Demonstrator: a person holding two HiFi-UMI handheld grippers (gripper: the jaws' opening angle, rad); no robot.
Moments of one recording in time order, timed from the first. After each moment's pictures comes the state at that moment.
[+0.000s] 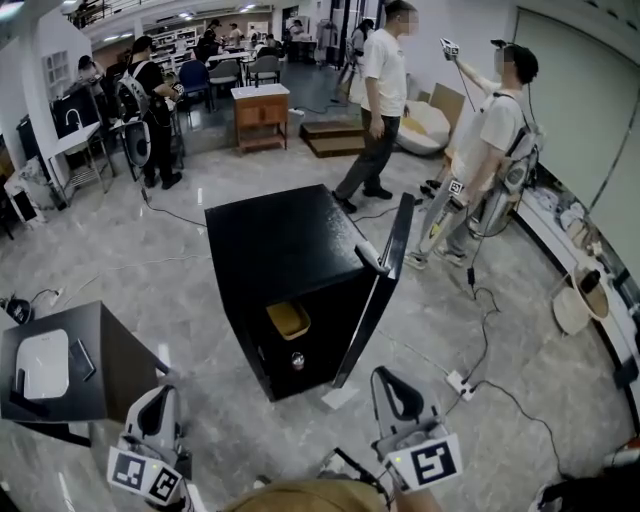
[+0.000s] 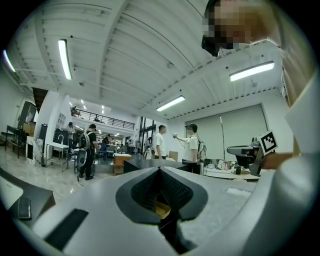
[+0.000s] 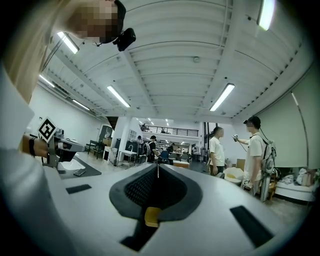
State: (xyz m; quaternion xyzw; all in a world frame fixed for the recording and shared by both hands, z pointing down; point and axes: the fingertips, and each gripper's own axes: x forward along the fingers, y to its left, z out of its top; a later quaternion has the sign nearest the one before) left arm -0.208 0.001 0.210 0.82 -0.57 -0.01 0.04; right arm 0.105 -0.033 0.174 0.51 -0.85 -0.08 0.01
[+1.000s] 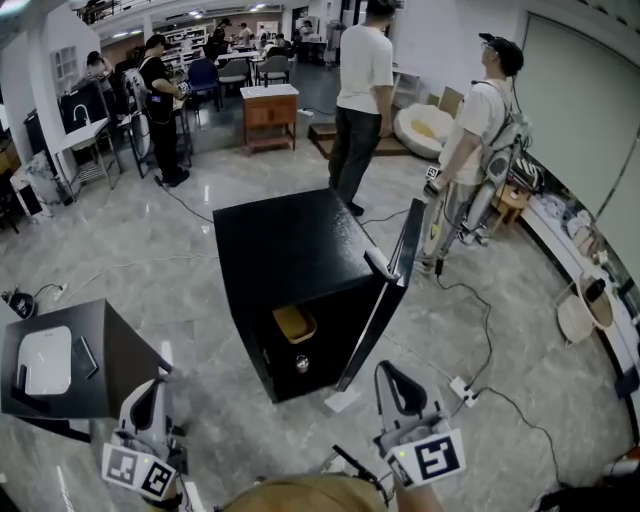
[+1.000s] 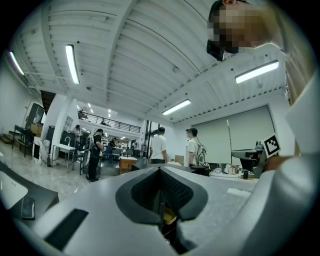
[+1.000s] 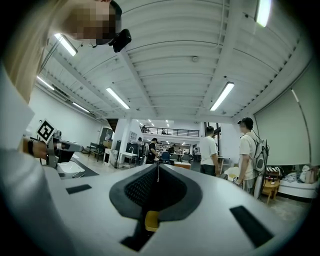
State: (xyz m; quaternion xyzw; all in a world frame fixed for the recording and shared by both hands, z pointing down) left arm -0.233 -0.011 0.197 0.80 -0.60 -0.04 0.03; right arm 0.103 -0.056 0.174 0.51 -0.86 -0.07 0.02
